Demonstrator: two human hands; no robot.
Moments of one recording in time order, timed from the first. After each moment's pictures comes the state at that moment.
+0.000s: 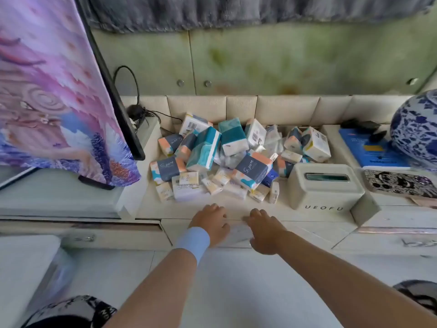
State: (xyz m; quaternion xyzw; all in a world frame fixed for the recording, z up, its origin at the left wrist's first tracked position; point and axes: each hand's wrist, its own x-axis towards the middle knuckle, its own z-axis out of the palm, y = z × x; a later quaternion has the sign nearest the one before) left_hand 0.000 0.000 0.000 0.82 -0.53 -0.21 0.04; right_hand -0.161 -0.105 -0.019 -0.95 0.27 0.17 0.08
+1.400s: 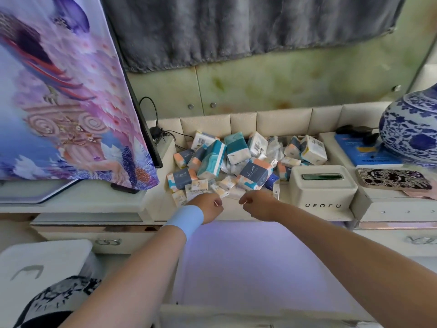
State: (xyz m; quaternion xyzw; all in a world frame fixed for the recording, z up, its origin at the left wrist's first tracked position) left_hand 0.000 0.028 0.087 0.86 -0.46 -0.22 0.05; right_hand -0.153 -0.097 0.068 -0.87 0.36 0.02 0.35
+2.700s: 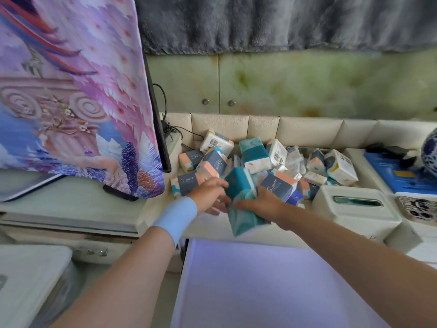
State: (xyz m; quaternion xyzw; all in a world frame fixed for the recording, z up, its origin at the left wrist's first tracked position) left_hand 0.083 -0.004 0.092 0.73 -0.31 -0.44 0.42; right_hand -0.063 -0.117 0.067 -0.74 0.39 -0.05 0.55
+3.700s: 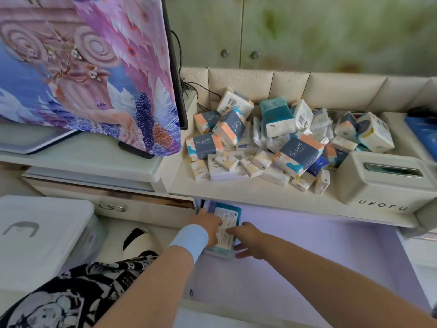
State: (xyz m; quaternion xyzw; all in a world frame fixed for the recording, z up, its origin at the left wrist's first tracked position) left_hand 0.067 0.081 -0.065 0.82 -0.50 -0.23 -0.14; right_hand -0.049 -0.008 -0.092 -0.53 0.51 0.12 0.66
